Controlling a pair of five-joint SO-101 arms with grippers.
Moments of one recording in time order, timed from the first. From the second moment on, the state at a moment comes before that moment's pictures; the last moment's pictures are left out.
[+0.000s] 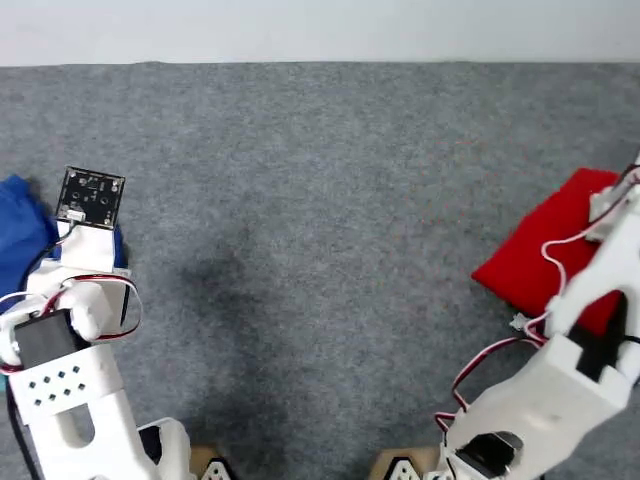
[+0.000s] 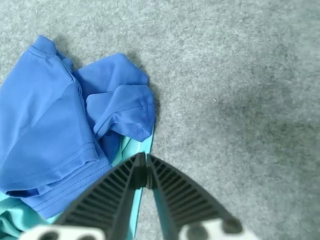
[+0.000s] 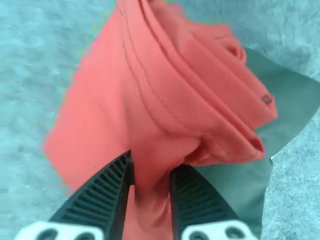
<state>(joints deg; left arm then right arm) -24.7 -50.2 42.7 76.0 -20.0 34.5 21.9 -32.0 90.5 23.2</state>
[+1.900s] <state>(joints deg) -24.7 -50.2 42.7 79.2 -20.0 47.3 38.4 -33.1 58.6 22.8</state>
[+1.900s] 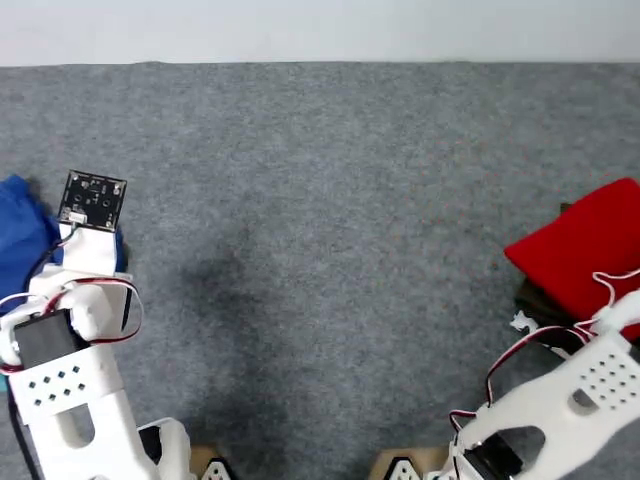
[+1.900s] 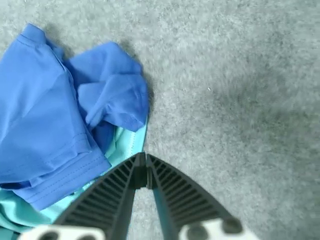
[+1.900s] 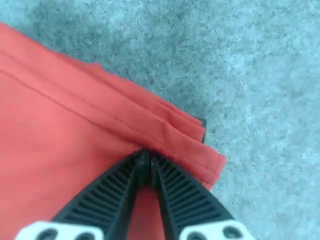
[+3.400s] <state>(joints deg) -24.7 -50.2 42.7 80.1 -20.0 29.7 9.7 -13.3 100.5 32.0</state>
